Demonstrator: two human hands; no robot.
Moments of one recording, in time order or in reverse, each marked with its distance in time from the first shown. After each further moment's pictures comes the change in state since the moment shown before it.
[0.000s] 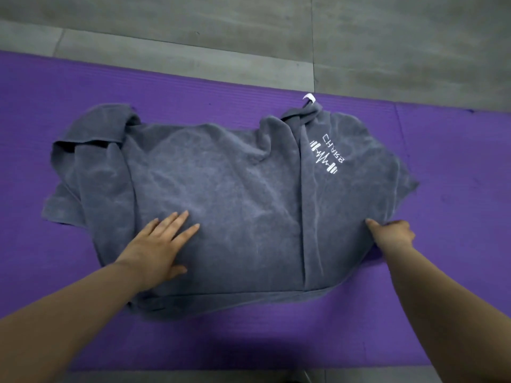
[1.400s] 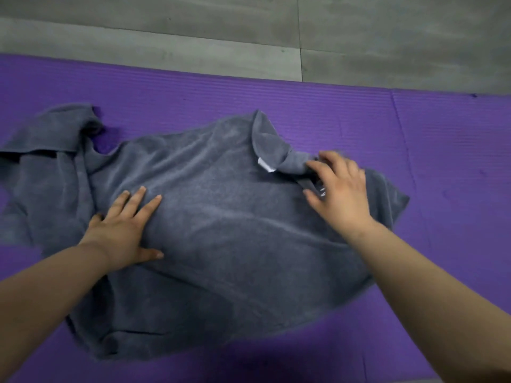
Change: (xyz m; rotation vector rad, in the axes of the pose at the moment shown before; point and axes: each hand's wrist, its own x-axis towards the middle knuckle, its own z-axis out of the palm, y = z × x) left_hand 0.041 -0.019 -0.032 -0.202 -0.295 -0.357; right_hand -0.023 -0.063 0.026 -0.373 0.161 -1.228
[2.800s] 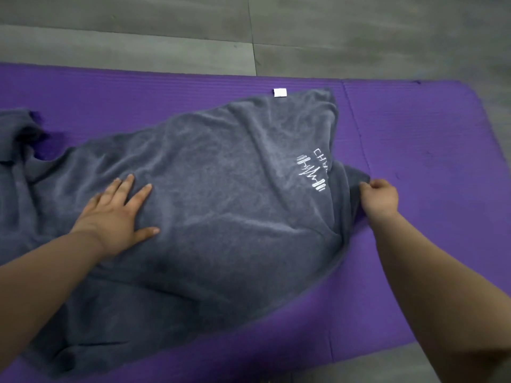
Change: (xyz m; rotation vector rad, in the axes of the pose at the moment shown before) left_hand 0.019 0.049 -0.017 -0.021 0.129 0.078; right_hand -0.042 0.123 -0.008 0.495 0.101 1.085
